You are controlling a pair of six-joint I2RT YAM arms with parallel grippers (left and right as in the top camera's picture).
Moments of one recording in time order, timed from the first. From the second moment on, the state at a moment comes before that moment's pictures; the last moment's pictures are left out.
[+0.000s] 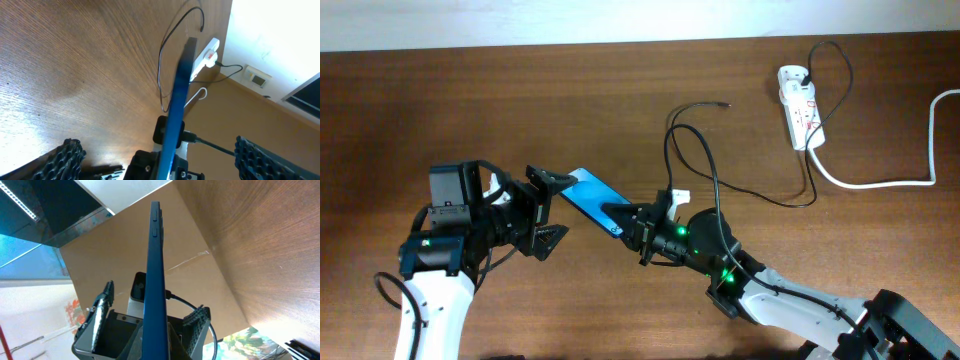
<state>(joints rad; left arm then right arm) 0.05 1.13 0.92 -0.76 0.74 -1.17 0.77 1.47 0.50 0.91 -0.31 2.02</state>
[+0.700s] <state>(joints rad) 0.01 1.13 0.92 -0.65 0.75 -1.19 0.79 1.47 0.50 0.90 -0.31 2.02</state>
